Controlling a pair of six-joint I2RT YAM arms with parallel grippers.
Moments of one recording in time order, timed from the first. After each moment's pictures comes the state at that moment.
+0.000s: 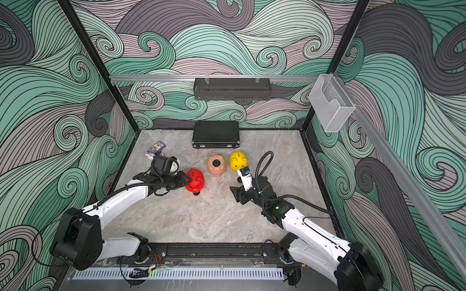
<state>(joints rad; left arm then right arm) -0.33 1.31 0.78 -0.40 0.27 -0.62 0.67 0.95 0.48 -0.03 -0.07 0.14</state>
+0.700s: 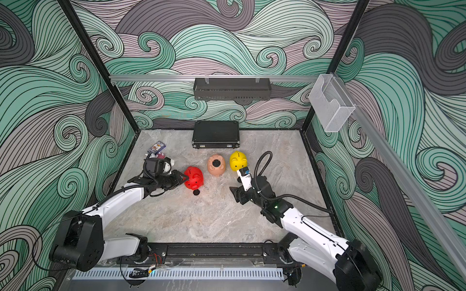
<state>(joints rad) -0.21 1.29 0.69 -0.27 0.42 -0.67 0.67 0.97 0.48 -0.02 -0.08 0.14</state>
